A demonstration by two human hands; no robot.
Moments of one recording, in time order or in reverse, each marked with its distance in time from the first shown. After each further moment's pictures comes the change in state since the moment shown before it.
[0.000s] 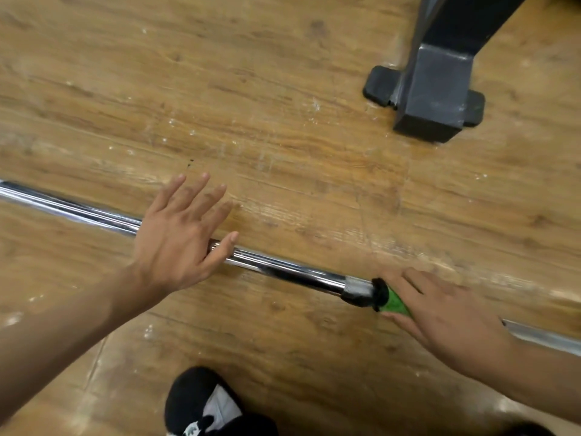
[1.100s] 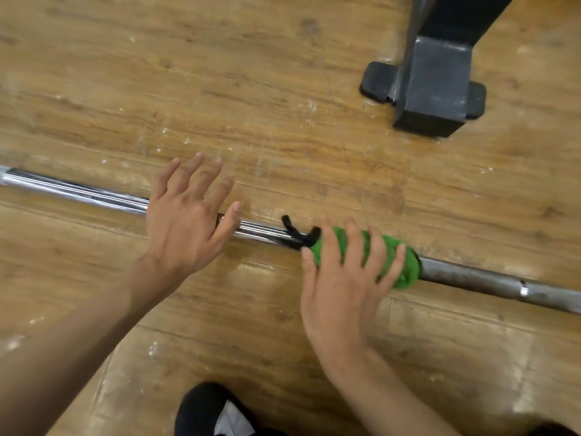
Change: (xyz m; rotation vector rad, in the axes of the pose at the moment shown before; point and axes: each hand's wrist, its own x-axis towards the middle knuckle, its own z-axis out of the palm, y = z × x) left_hand 0.038 -0.006 0.017 0.030 0.148 -0.115; right_hand 0.107 -0.128 0.021 0.065 0.320 0.771
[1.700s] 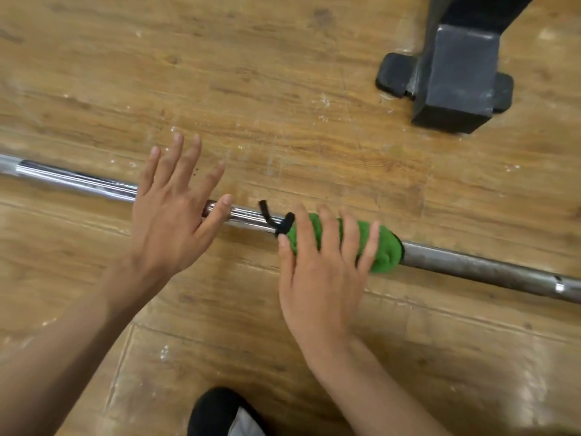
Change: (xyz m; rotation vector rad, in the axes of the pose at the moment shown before) left_hand 0.002 -0.025 -0.010 -0.098 -0.099 -0.105; right_hand 0.017 -0.044 0.010 0.093 0.032 -0.073
